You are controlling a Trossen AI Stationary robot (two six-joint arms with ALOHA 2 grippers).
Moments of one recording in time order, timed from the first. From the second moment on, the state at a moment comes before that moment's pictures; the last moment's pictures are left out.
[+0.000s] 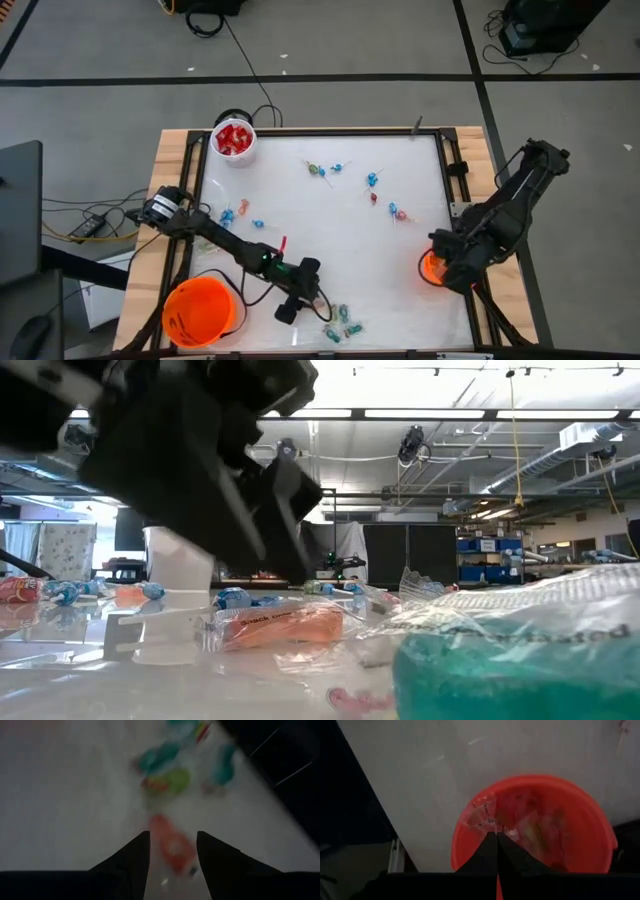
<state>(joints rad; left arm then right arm) -0.43 1.90 1.04 0.11 0.09 -0.08 0.82 1.13 1.09 -1.33 0.00 1.27</state>
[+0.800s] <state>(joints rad) -0.45 1.95 1.04 0.10 0.06 -0.16 0.92 1.25 1.10 -1.54 0.01 1.65</state>
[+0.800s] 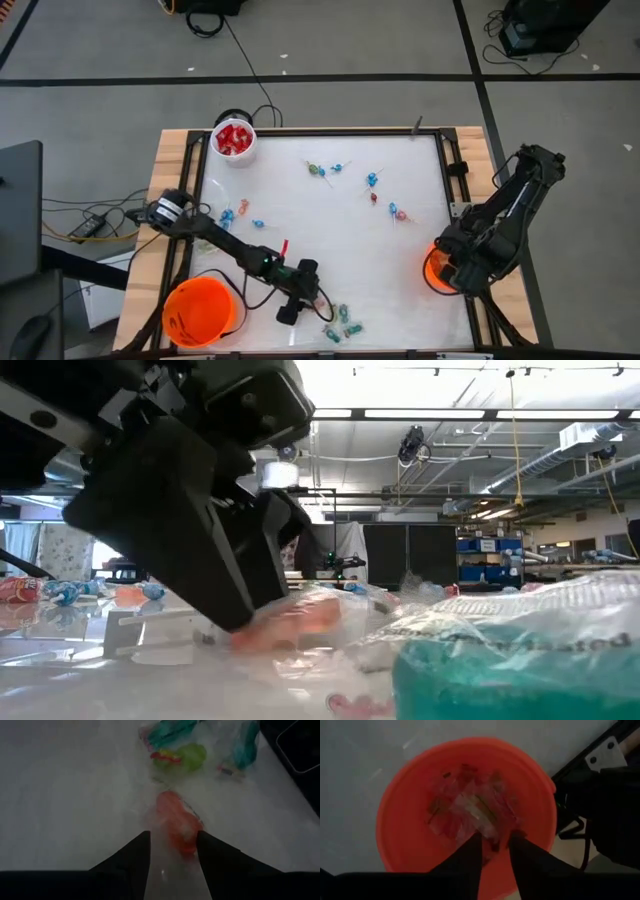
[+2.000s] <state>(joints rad) -0.38 2.00 1.04 0.72 -0.37 0.20 0.74 1.55 1.00 -0.46 0.78 1.14</state>
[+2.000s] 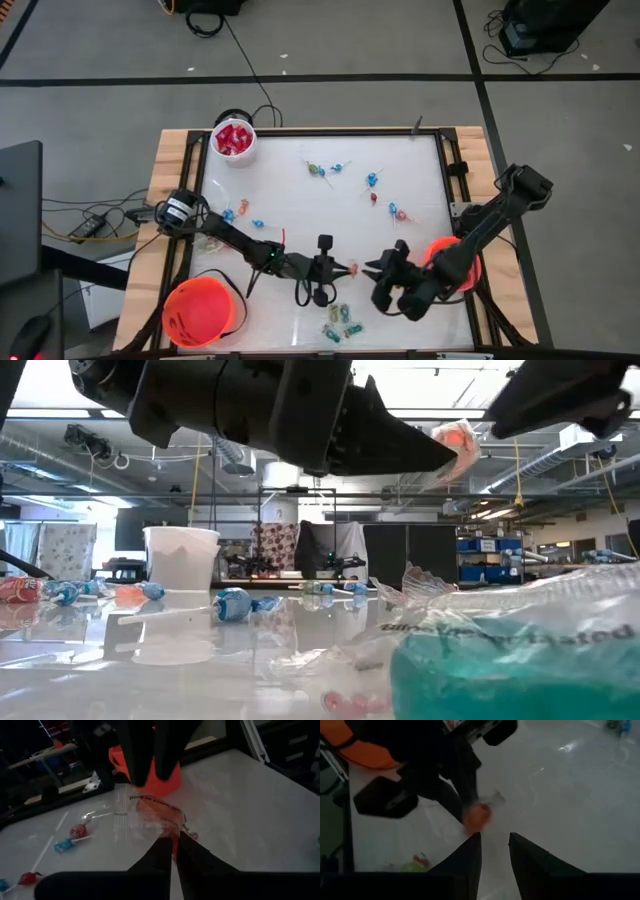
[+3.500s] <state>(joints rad) -0.39 2.00 1.05 0.40 0.23 0.06 0.71 1.12 1.02 -0.91 -0.14 1.30</state>
